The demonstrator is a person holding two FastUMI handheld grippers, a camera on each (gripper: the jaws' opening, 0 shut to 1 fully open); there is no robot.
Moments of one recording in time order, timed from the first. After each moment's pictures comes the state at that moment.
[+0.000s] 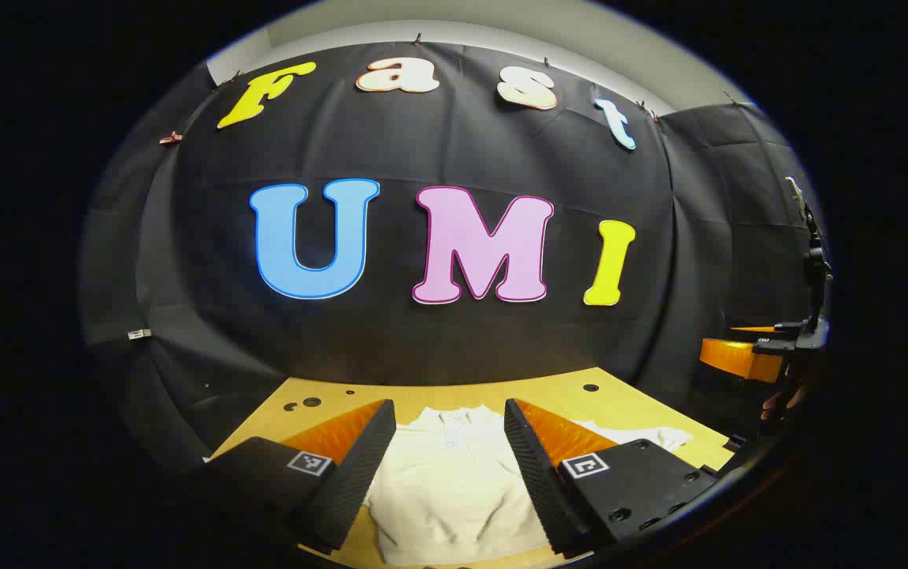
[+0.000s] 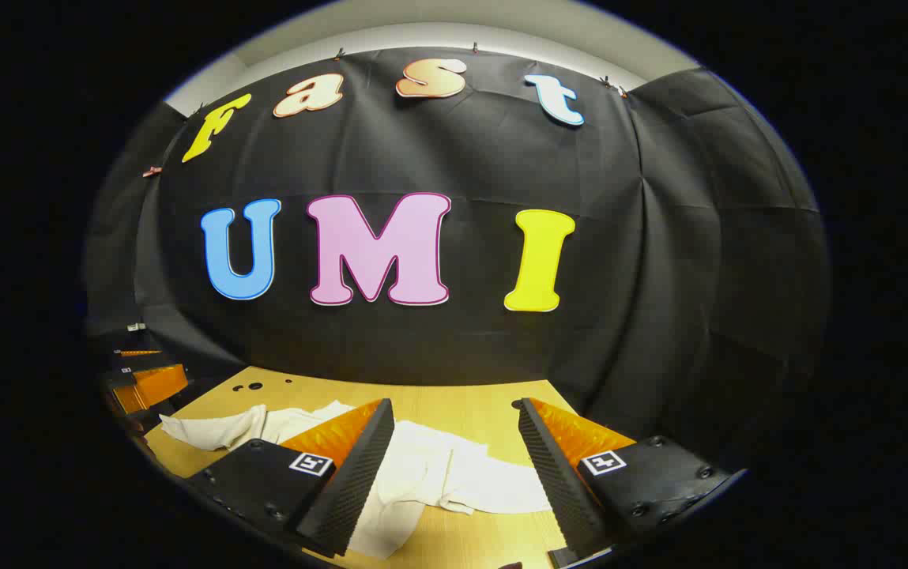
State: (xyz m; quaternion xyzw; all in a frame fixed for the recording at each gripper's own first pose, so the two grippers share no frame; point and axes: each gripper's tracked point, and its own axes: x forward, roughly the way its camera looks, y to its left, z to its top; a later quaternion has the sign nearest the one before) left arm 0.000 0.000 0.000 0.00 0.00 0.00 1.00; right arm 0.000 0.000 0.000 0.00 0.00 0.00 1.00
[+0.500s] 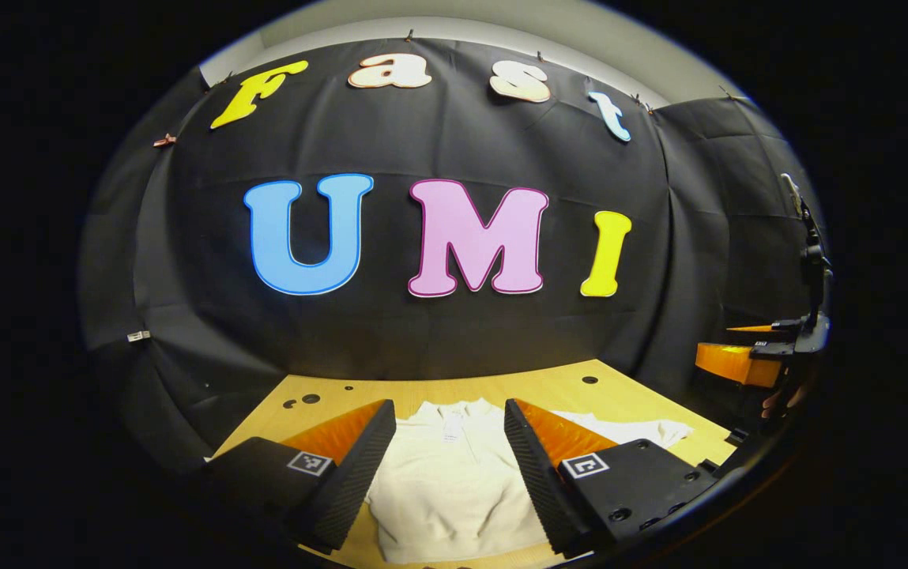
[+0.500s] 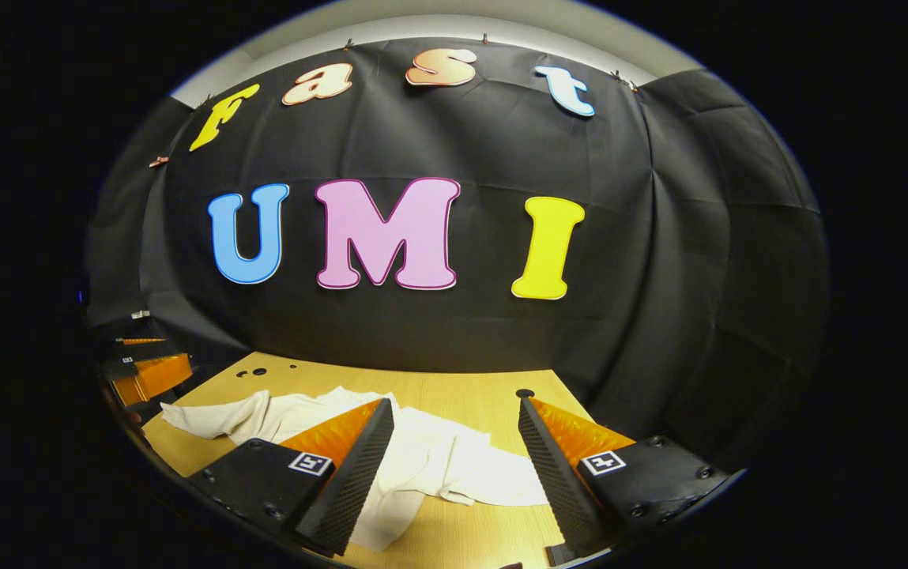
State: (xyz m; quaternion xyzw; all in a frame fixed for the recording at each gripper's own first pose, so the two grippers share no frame) left arm -0.003 -0.011 -0.007 0.01 0.01 -0.01 1.00; right arm -0.002 0.001 -0.017 -0.01 0.03 0.01 1.00
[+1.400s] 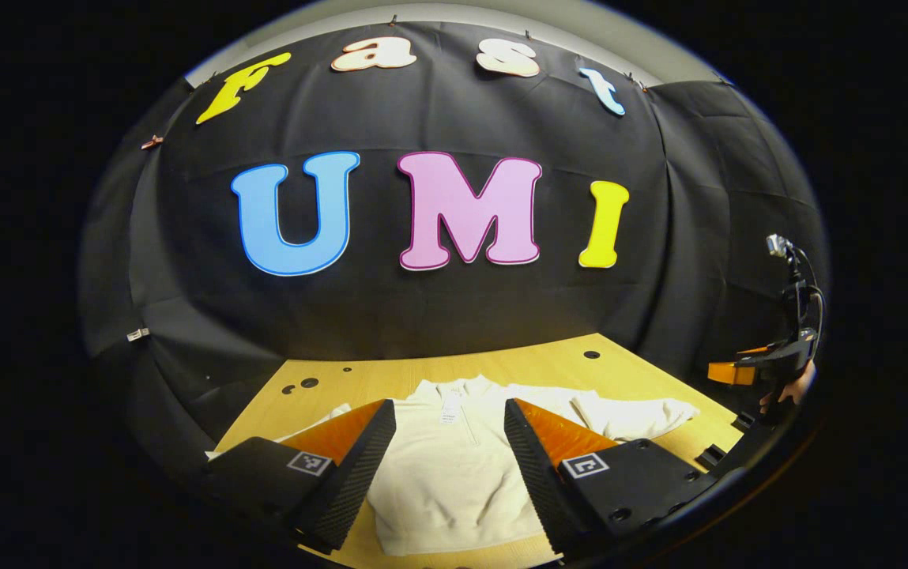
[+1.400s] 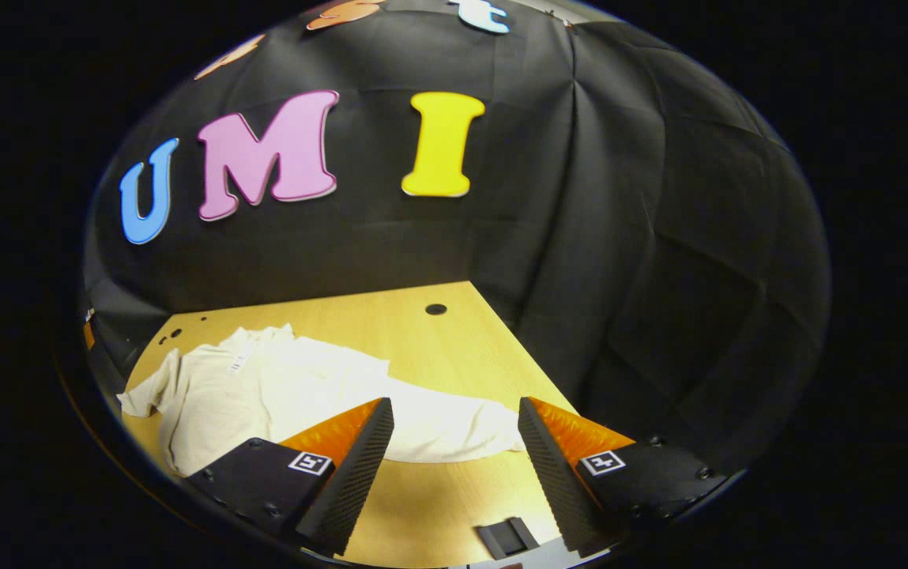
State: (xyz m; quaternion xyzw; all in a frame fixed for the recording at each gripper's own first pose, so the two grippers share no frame) left arm 0.006 -0.026 -0.041 0.03 0.07 0.00 1.00; right arm 0.040 -0.165 -0.167 0.03 0.20 -0.13 0.97
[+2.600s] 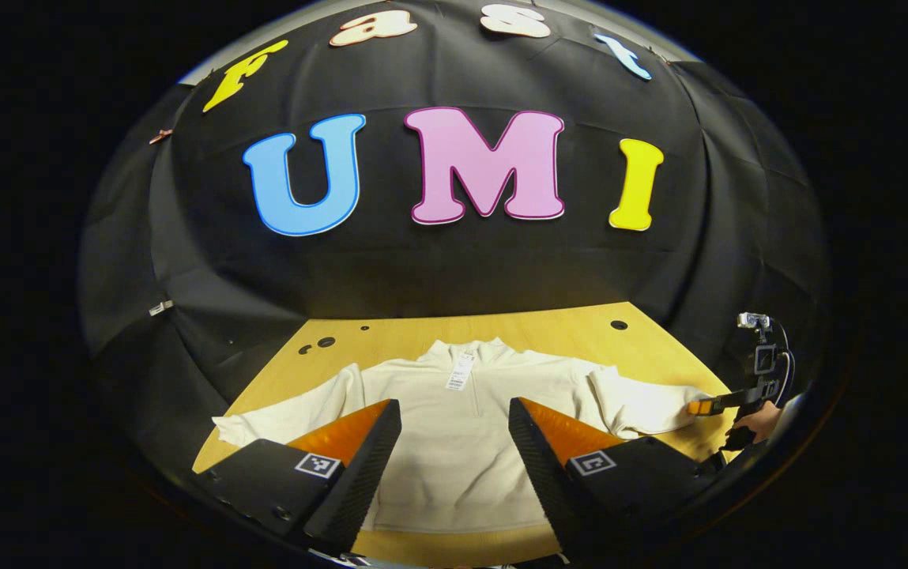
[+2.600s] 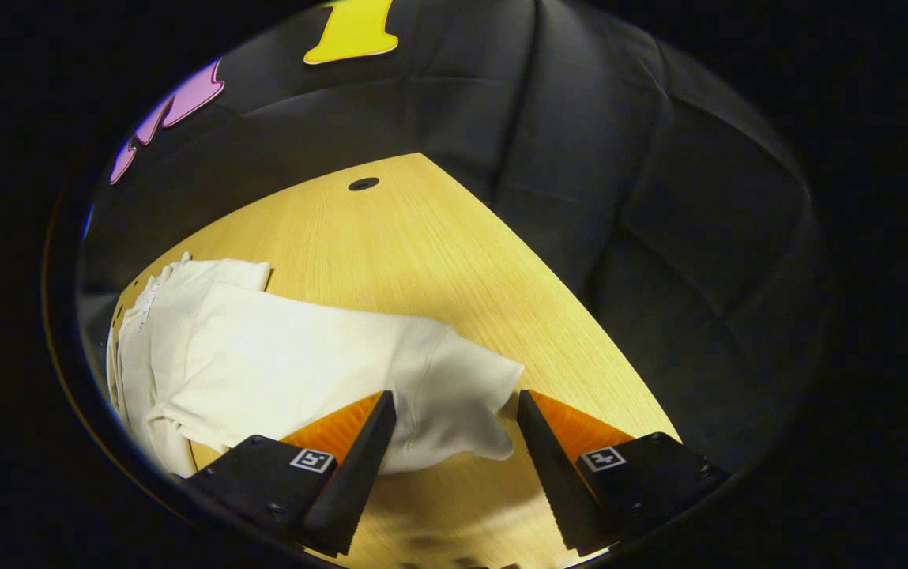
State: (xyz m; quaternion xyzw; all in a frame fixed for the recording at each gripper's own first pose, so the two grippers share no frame) left arm 0.024 -0.059 -0.079 0.01 0.14 0.08 0.99; right arm 0.105 -0.238 -0.350 0.09 0.36 -0.15 0.92
